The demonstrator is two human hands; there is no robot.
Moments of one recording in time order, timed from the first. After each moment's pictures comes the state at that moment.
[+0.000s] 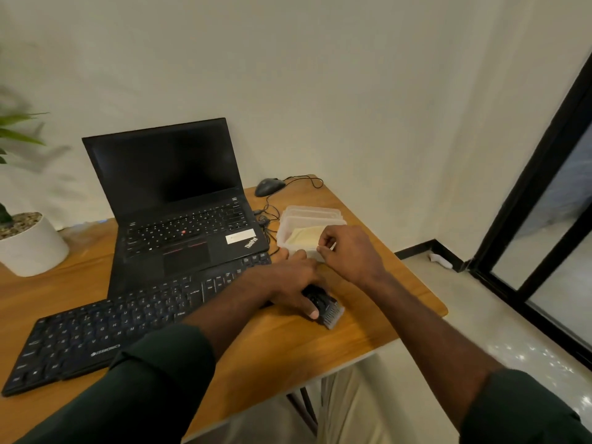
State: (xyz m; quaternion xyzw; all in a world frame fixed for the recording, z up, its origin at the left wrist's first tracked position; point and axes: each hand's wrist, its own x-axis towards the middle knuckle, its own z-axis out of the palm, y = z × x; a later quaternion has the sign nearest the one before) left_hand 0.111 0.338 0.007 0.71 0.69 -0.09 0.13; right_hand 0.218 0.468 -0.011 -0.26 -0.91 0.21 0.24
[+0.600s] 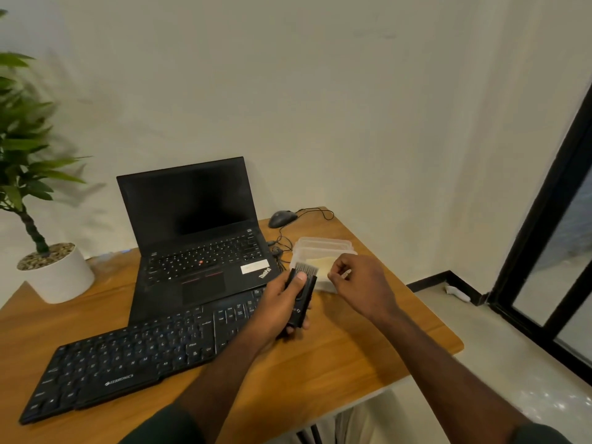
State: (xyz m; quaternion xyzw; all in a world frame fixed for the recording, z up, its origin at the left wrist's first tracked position) left_hand 0.121 0.291 0.001 0.33 0.64 0.60 0.35; right_hand 0.224 0.458 -0.009 -0.27 -0.87 0.27 0.31
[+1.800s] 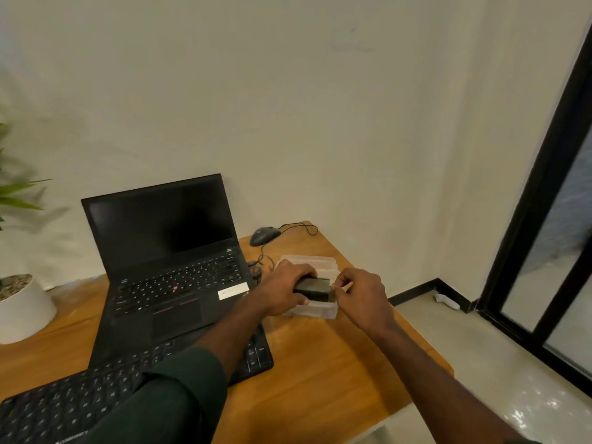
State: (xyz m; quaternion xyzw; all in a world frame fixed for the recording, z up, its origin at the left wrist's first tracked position) left_hand 0.064 0.391 0.020 0.59 0.78 0.18 0.10; right_hand 0.228 0.497 -0.015 -0.35 -0.84 0.28 0.30
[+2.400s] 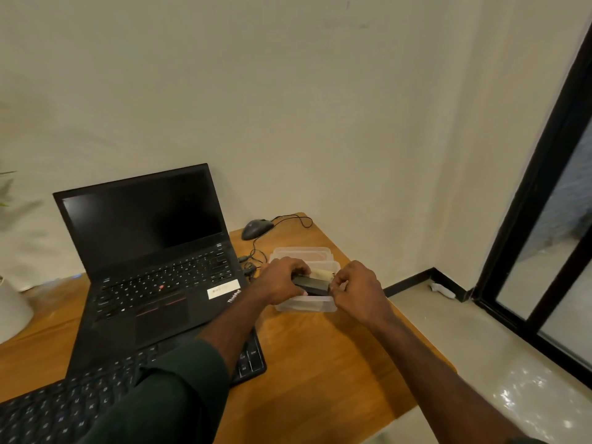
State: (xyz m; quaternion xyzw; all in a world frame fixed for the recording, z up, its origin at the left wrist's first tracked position) left_hand 0.044 0.429 -0.010 0.54 0.81 0.21 0.15; right_hand 0.220 0.521 -0.032 -0.36 -0.85 0.29 0.24
